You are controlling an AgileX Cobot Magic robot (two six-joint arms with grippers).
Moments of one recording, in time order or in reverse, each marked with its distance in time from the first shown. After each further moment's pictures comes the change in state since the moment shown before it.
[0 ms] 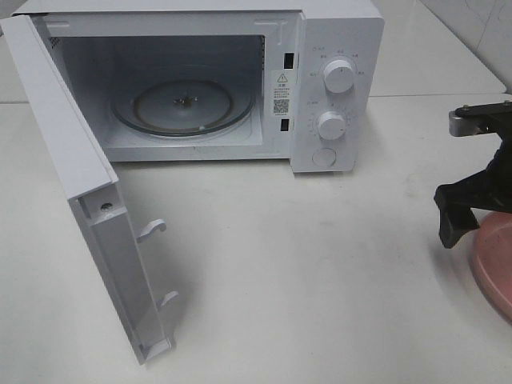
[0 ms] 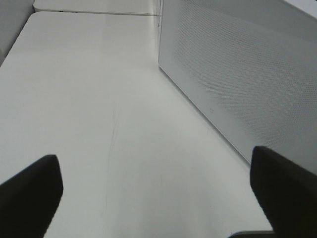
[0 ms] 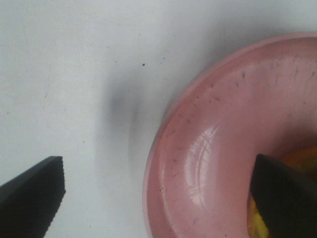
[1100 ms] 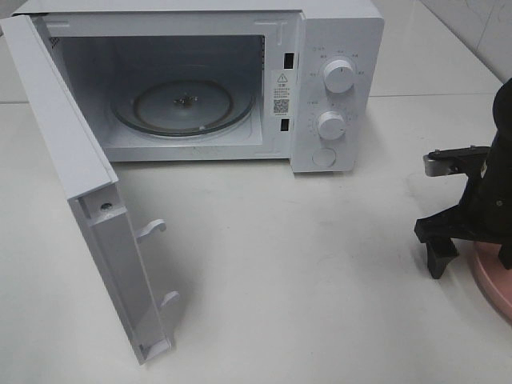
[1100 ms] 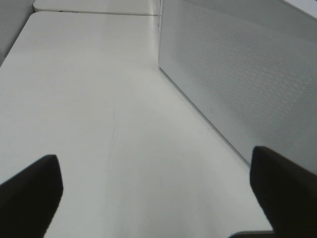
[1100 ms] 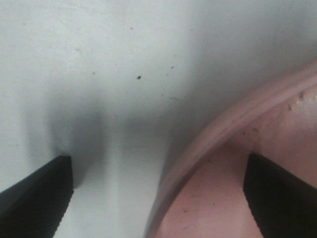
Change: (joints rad) left arm 0.000 0.000 0.000 0.000 0.000 0.000; right arm -0.015 0.249 -0.041 -0.001 -0.058 0.002
